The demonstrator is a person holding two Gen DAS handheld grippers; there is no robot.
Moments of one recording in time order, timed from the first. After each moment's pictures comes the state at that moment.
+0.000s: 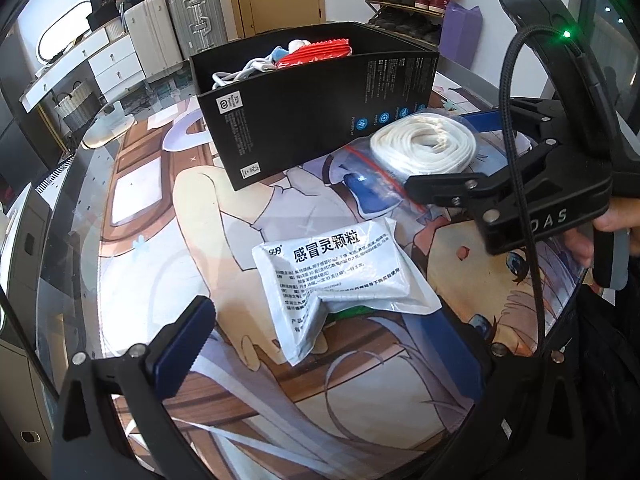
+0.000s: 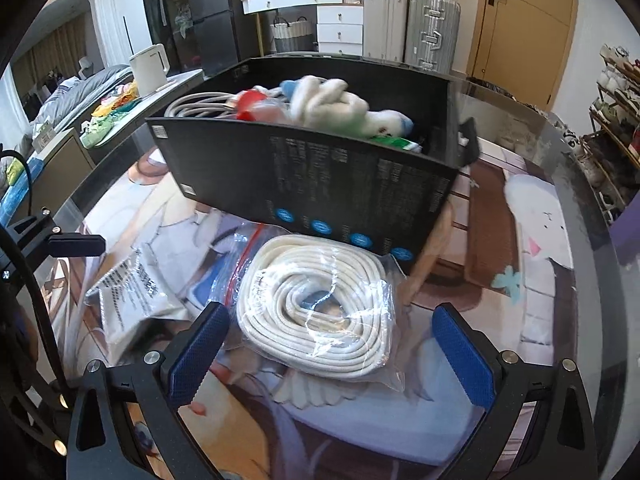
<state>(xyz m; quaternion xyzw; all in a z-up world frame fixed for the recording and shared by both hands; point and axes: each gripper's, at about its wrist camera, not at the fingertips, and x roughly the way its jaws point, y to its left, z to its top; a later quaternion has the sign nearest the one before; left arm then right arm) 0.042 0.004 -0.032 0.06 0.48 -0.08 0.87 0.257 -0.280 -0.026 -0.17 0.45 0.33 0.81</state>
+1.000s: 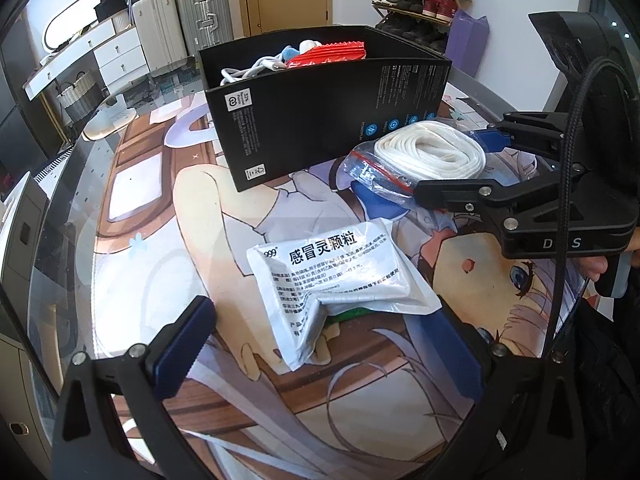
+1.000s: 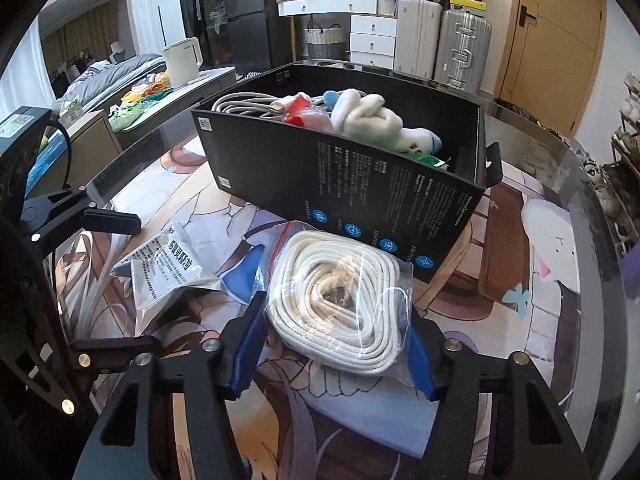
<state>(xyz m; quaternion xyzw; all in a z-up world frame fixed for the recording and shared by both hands) 0.049 0.008 -0.035 0.03 0.48 -0.08 0.87 0.244 -0.291 -0.019 -0.19 0.42 0.39 0.80</state>
